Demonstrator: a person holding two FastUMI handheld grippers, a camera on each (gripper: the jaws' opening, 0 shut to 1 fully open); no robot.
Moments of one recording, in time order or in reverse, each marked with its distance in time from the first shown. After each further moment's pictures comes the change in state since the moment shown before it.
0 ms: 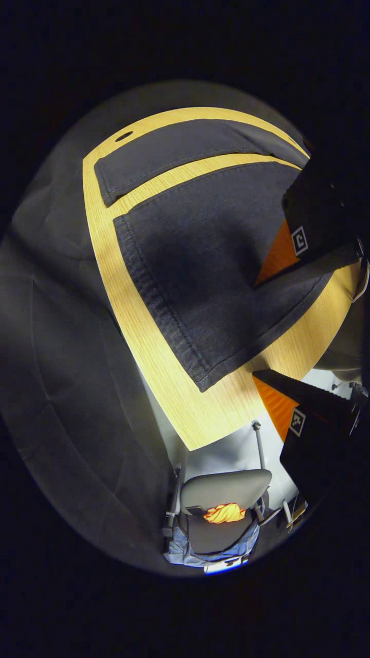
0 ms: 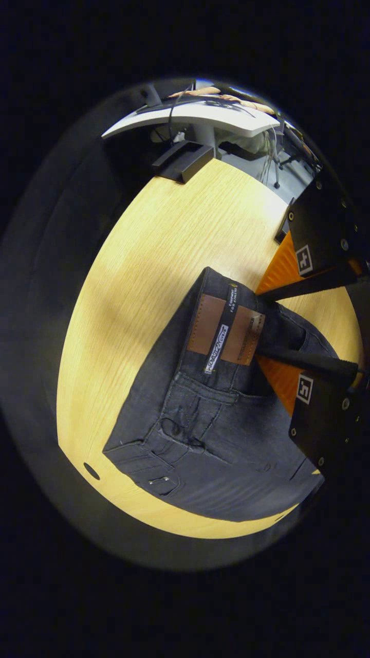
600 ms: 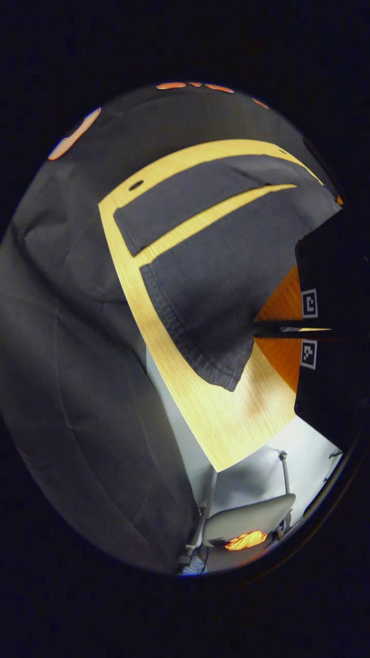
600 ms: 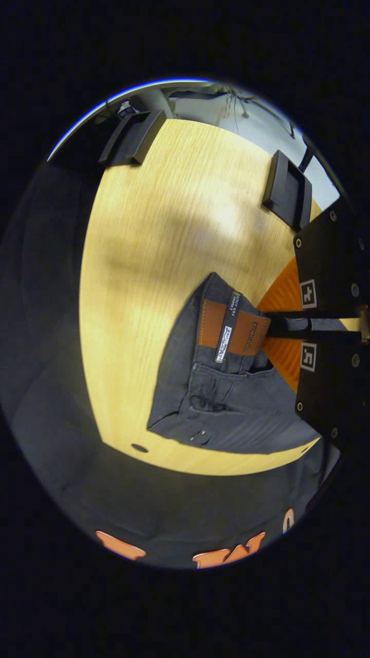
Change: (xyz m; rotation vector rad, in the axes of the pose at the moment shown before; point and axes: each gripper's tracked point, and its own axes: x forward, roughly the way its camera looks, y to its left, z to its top) left arm -0.033 -0.025 0.029 0.042 -0.176 -0.295; right arm -0.023 0.025 0.012 0.353 -0.071 0.405
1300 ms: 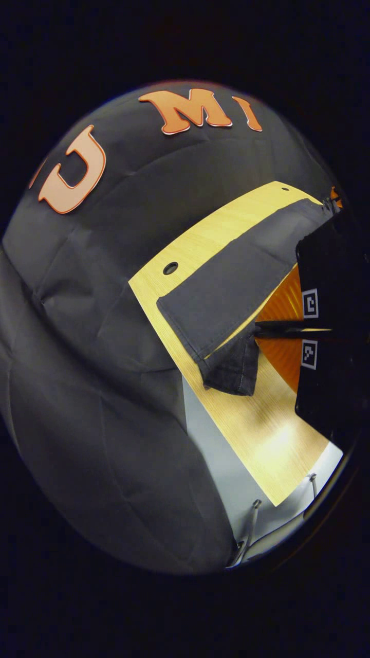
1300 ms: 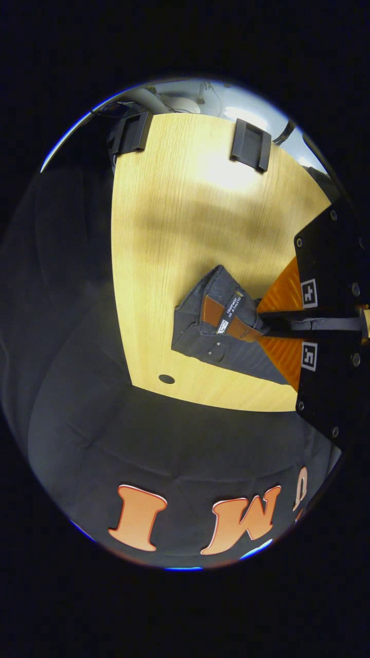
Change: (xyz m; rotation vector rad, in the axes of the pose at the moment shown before) left arm -0.055 -0.129 0.098 0.124 -0.116 -0.289; right arm -0.068 0.112 0.008 0.102 -0.089 0.220
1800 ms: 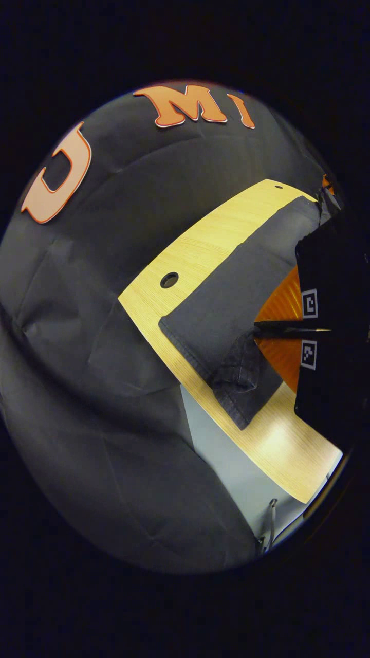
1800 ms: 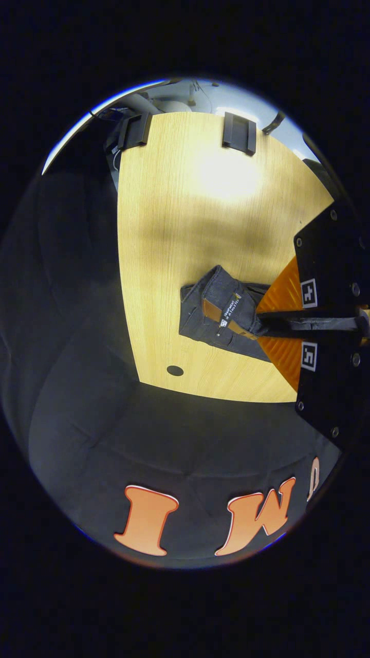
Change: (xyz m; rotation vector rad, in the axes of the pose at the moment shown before) left arm 0.072 -0.041 0.044 0.104 0.079 -0.012; right arm 0.010 0.046 0.008 0.036 -0.017 -0.036
